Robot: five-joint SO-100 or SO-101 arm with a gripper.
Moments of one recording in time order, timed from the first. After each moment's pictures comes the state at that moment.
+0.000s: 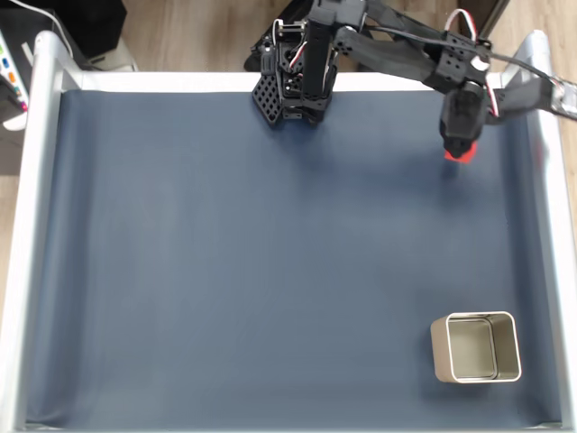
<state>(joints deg) -72.6 96.8 100.1 66.0 -92.3</state>
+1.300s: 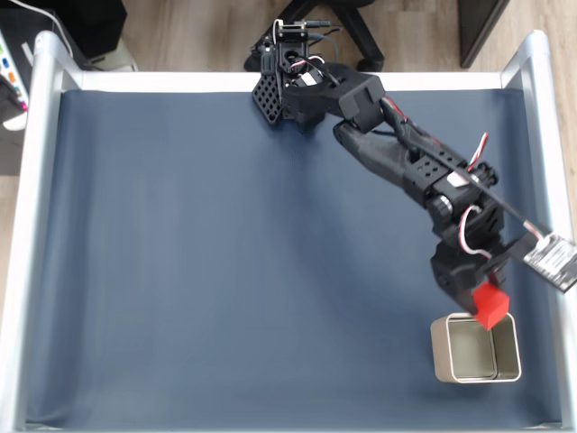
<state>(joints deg) -38.1 57.7 28.1 77.8 -94.8</state>
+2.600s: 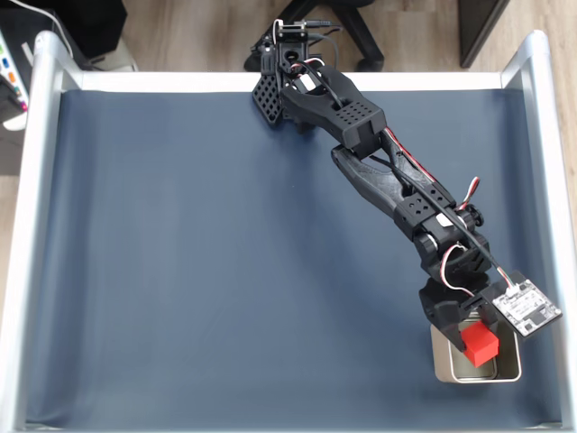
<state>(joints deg) -35.2 45.5 21.2 64.8 -88.3</state>
